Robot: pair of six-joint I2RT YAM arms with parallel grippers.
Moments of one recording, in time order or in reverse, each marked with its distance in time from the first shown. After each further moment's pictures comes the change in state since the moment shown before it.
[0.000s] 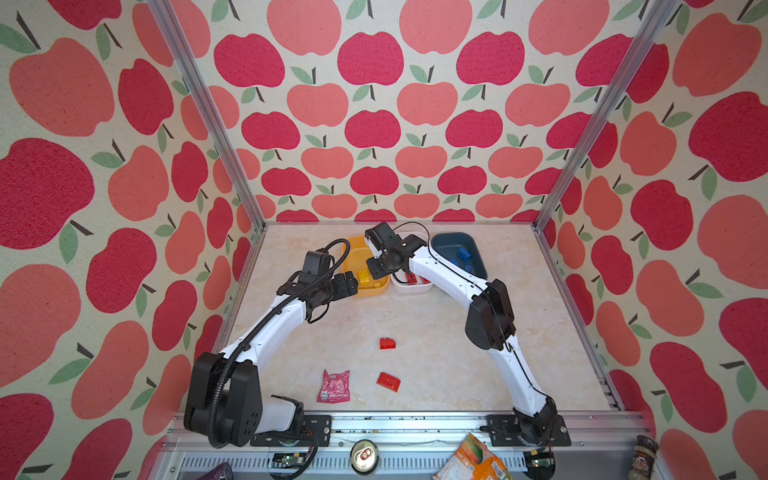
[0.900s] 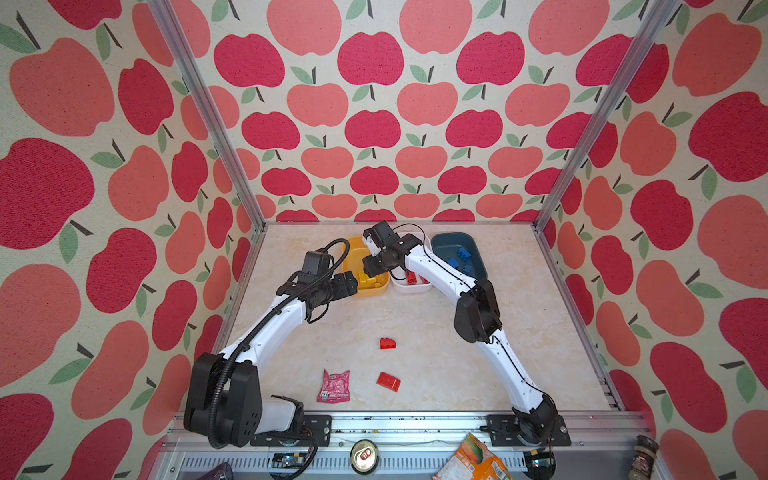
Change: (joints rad) left arm 0.002 0.000 0.000 0.000 0.001 -0.001; right arm -0.033 0.130 0.132 0.005 -0.112 -0.004
